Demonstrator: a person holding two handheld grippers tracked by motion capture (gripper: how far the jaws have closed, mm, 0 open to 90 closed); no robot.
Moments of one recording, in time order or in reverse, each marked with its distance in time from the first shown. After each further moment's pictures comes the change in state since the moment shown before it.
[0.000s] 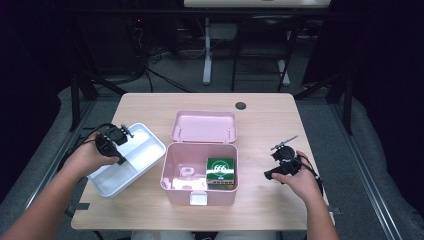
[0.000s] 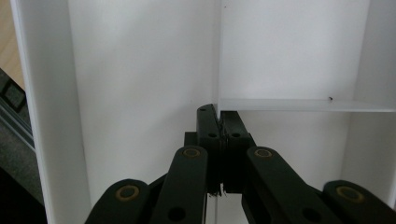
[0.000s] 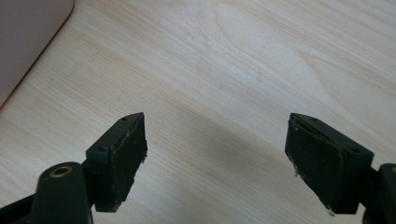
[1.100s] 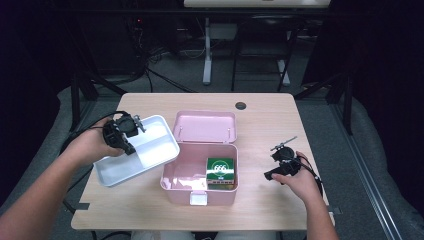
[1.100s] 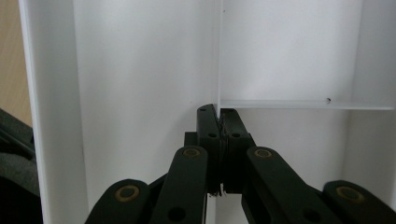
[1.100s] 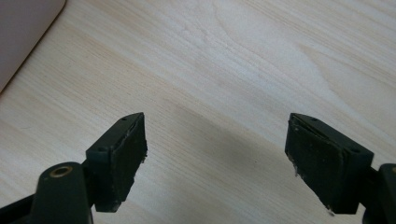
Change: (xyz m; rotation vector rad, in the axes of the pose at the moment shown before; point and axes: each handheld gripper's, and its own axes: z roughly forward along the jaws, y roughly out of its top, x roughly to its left) left arm -0.035 0.039 -0.049 -0.020 0.008 0.284; right arm 0.000 -0.001 0.004 0.009 0.001 0.009
